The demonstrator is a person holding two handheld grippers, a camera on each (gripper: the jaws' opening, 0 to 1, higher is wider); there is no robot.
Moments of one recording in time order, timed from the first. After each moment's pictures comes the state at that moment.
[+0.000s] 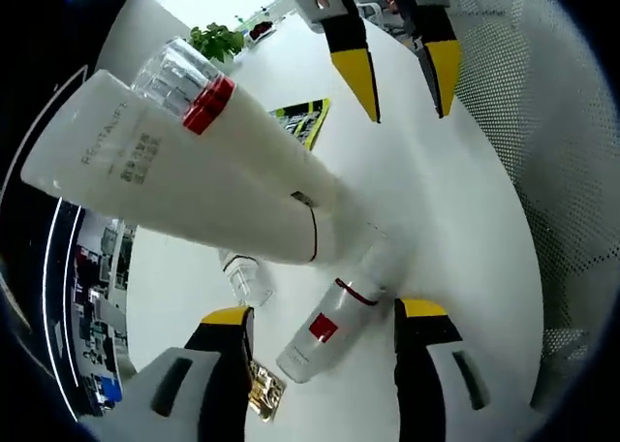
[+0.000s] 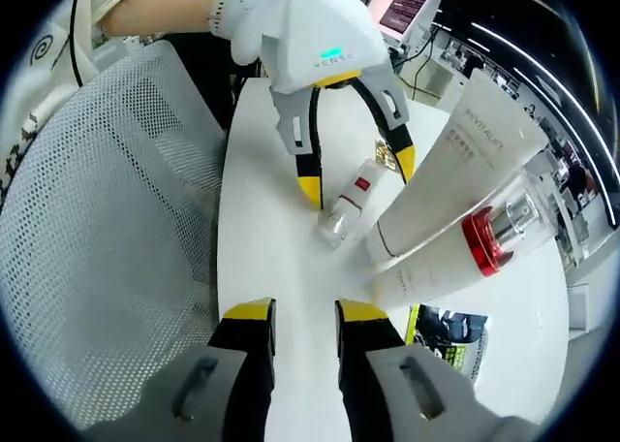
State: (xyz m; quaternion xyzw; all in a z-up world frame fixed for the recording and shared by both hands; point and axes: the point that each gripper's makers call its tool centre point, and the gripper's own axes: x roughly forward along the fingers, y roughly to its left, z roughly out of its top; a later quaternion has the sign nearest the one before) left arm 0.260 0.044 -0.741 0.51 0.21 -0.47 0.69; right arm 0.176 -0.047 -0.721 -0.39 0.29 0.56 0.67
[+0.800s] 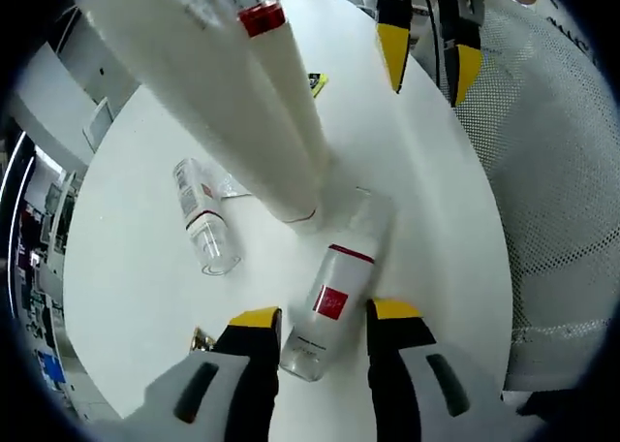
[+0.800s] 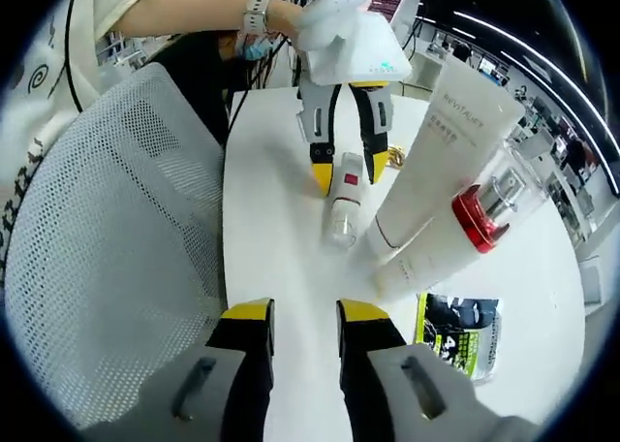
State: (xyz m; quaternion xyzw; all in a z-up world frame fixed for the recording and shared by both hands) left arm 0.262 0.058 -0.764 0.43 0.34 -0.54 0.64; right arm 0.172 -0.052 -0.716 -0.34 0.31 0.57 0.69
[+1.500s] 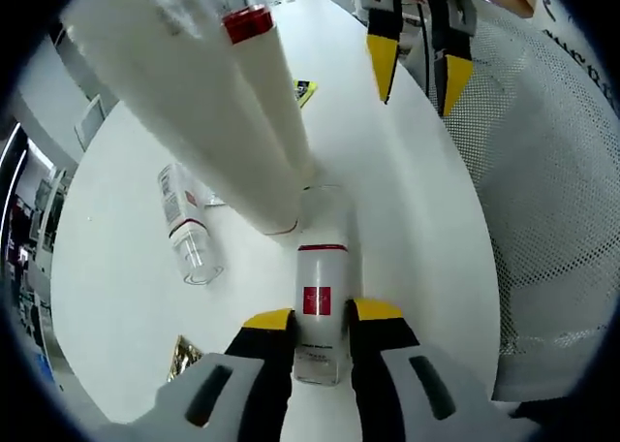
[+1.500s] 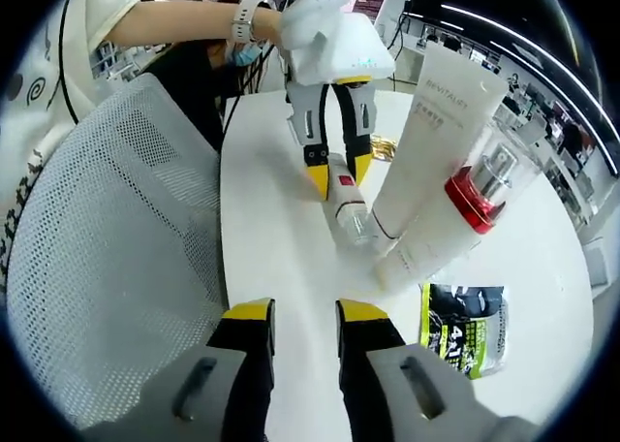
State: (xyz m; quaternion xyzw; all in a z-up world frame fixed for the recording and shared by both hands) left arm 0.249 0.050 -0.768 0.41 0.34 -0.55 0.64; right arm 0.171 -0.055 -0.720 -0.31 0.32 0.56 0.70
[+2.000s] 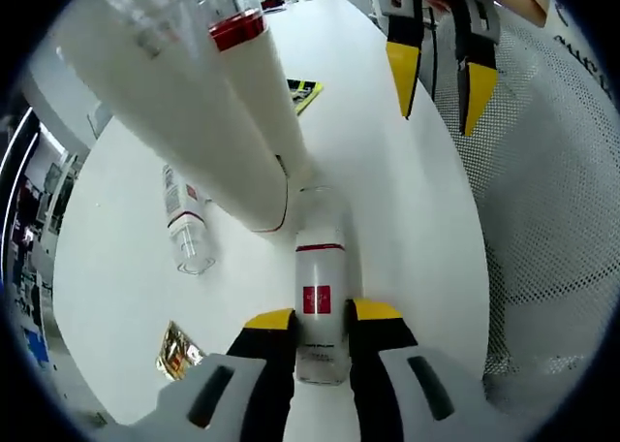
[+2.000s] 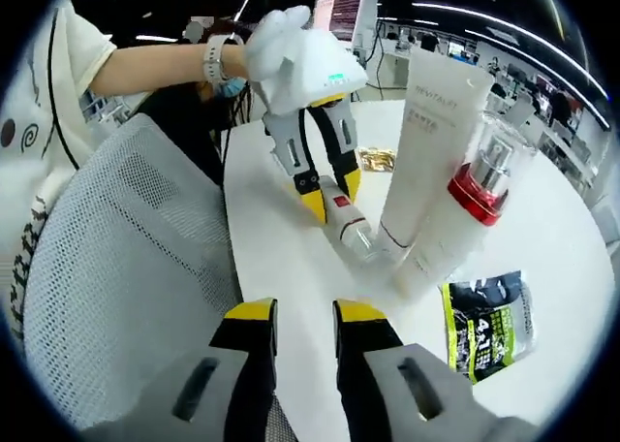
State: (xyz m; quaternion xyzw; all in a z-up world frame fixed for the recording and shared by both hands) left arm 0.235 0.050 -0.766 0.40 0.35 -0.53 0.67; right arm 0.159 -0.035 -0.709 -0.19 0.33 0.56 0.74
